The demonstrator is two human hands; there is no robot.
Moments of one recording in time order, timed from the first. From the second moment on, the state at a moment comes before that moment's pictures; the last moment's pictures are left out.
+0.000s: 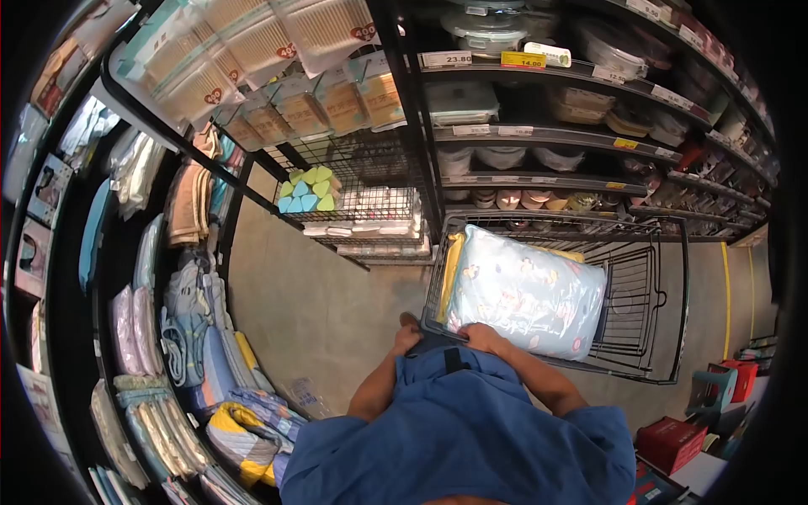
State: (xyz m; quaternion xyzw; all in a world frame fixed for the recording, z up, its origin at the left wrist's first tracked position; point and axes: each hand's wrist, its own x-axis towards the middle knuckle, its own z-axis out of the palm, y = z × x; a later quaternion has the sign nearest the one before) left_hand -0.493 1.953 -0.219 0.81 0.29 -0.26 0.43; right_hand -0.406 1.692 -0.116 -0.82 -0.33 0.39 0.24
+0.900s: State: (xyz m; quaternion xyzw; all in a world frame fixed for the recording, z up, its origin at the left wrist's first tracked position) left_hand -0.482 1.949 -0.195 0.85 0.27 -0.20 0.40; right_hand -0.408 1.692 -0.115 -0.82 -0.32 0.37 0.28
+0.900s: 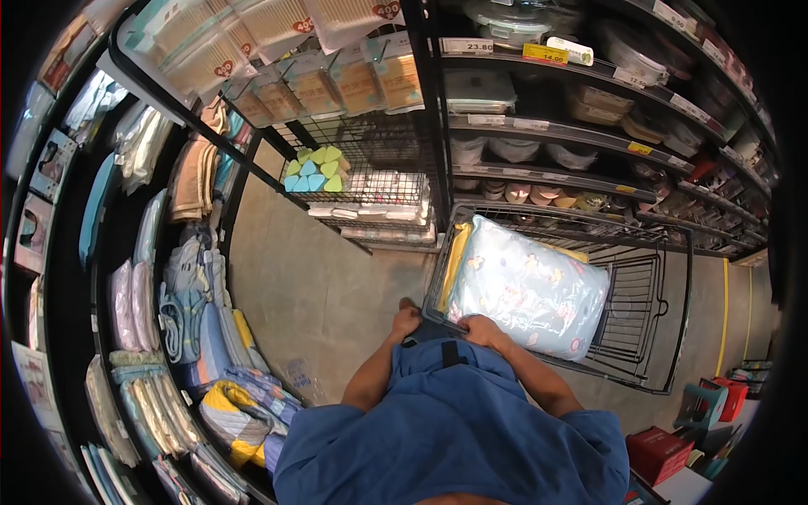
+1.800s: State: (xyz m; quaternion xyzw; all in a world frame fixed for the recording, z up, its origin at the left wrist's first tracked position) left_hand -0.356 2.102 -0.119 0.84 0.17 0.17 0.49; right_hand -0.289 1.875 -0.070 -0.79 -0.24 0.22 0.51
